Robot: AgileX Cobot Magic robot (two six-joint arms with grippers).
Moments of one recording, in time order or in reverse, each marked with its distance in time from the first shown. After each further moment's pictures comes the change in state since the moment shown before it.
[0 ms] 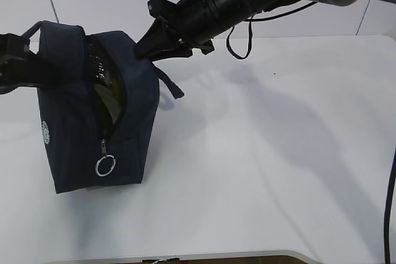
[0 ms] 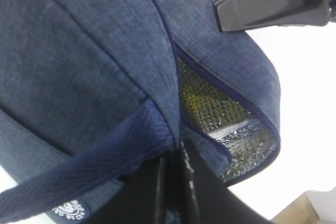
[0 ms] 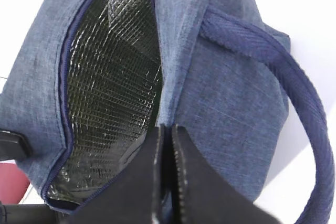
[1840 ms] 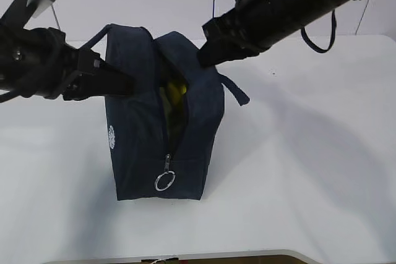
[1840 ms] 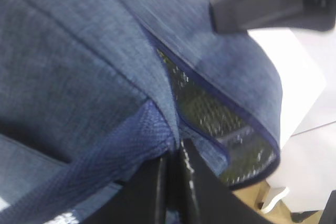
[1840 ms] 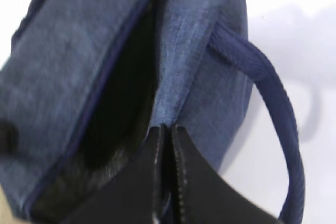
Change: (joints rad) left arm -0.214 0.121 0.000 -0.333 -0.025 0.293; right arm 0.000 -0.462 0.512 -0.301 -0.271 -0.119
